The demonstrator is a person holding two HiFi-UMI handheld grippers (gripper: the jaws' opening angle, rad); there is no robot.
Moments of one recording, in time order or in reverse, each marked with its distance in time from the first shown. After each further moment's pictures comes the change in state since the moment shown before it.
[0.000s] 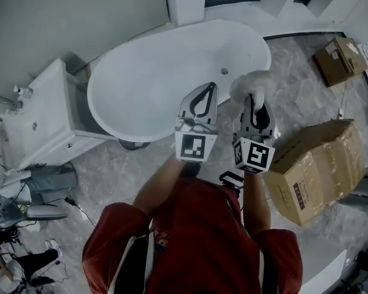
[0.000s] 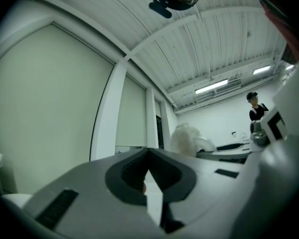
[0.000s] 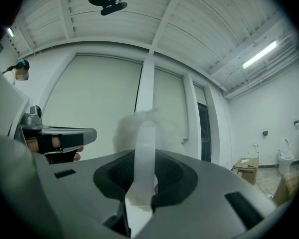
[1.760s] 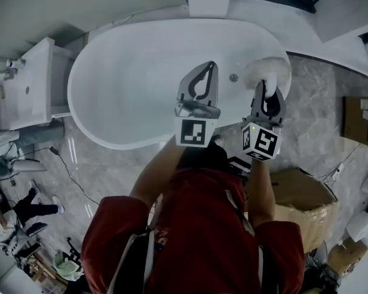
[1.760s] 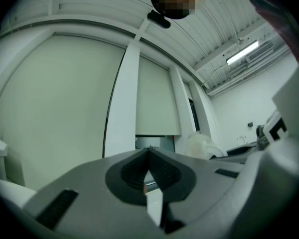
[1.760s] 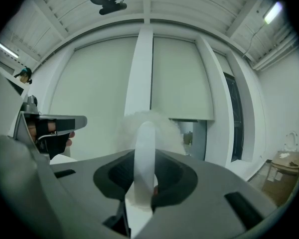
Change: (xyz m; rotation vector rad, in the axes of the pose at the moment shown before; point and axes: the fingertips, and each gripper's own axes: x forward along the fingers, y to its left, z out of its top) left arm 0.334 0.091 -0.145 0.039 0.093 0.401; right arm 0.379 -0.152 -0.134 0.017 0.127 0.298
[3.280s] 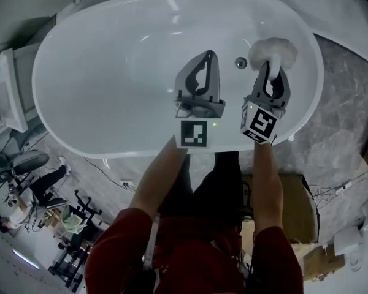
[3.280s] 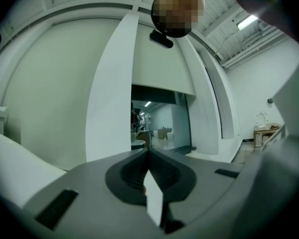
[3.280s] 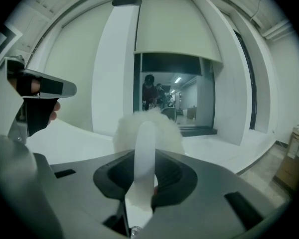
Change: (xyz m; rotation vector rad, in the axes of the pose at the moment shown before) left arm 0.196 -0.034 -0.334 0.025 0.230 0.172; right arm 0.246 -0.111 -0.356 0.017 0.272 0.063
